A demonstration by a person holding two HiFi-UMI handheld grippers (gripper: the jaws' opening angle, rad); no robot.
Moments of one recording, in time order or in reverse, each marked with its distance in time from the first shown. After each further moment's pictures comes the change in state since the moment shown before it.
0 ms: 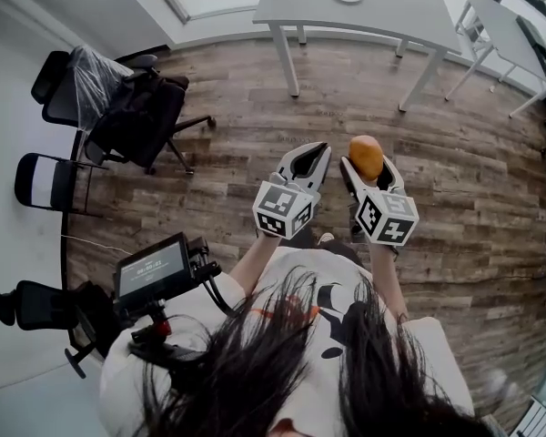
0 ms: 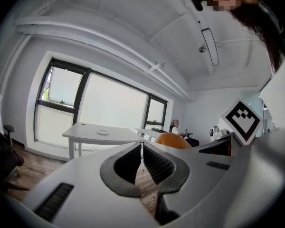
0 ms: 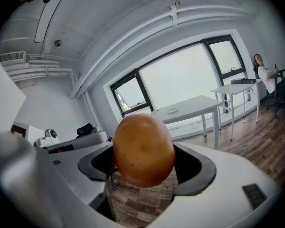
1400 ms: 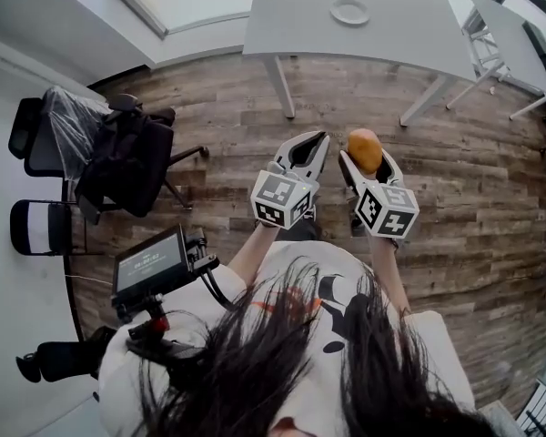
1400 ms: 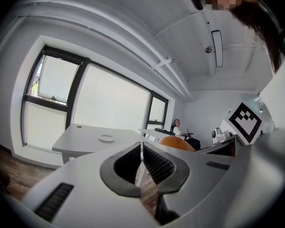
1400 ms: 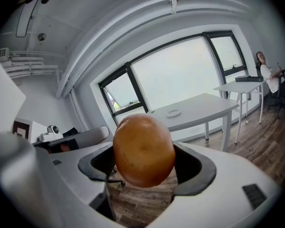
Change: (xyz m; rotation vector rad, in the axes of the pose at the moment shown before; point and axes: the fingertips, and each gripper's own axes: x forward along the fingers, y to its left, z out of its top) left arm 0.155 0.187 0.046 0.000 0.032 -0.082; right arm 0.217 -0.028 0.081 0.032 0.020 -0.073
